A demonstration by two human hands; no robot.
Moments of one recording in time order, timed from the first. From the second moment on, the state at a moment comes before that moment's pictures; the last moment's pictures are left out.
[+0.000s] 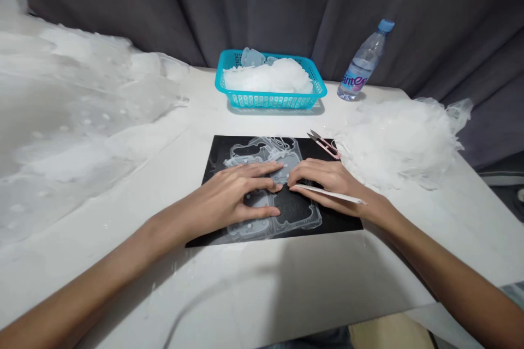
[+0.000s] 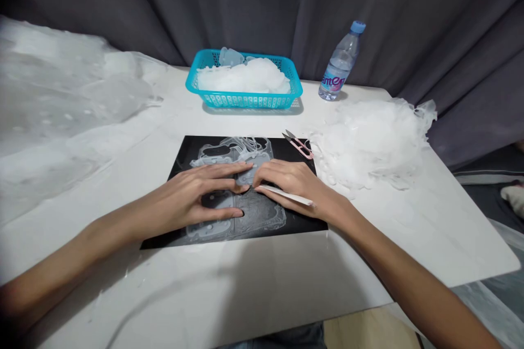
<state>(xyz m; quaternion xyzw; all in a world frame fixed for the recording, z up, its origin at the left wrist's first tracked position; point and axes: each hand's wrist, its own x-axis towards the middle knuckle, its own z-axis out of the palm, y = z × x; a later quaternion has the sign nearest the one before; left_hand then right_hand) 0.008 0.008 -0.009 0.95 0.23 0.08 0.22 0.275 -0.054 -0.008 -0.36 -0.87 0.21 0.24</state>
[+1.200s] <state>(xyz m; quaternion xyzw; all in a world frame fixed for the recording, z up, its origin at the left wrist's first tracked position) 0.004 0.009 -0.012 0.94 0.23 0.07 0.23 0.268 -0.060 -0.002 -0.39 -0.88 0.16 0.22</state>
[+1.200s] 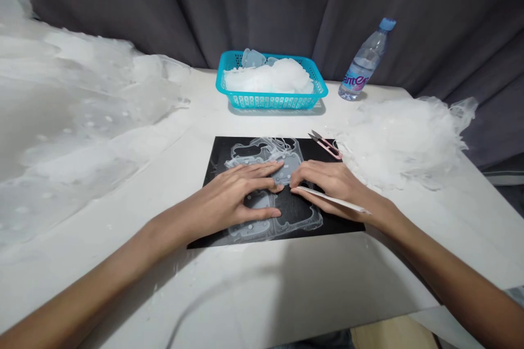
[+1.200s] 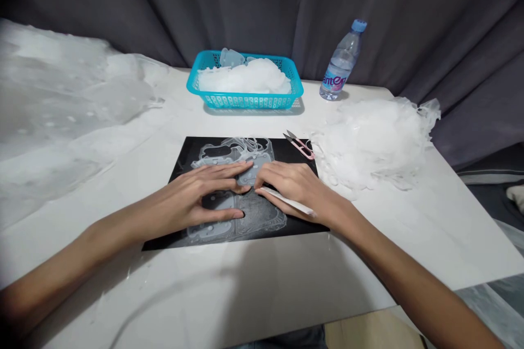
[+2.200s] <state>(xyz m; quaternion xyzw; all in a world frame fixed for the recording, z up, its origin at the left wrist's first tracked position) 0.002 0.009 -0.014 0.94 0.25 0.06 0.24 0.251 -0.052 -0.026 -0.46 -0.84 0.06 0.29</state>
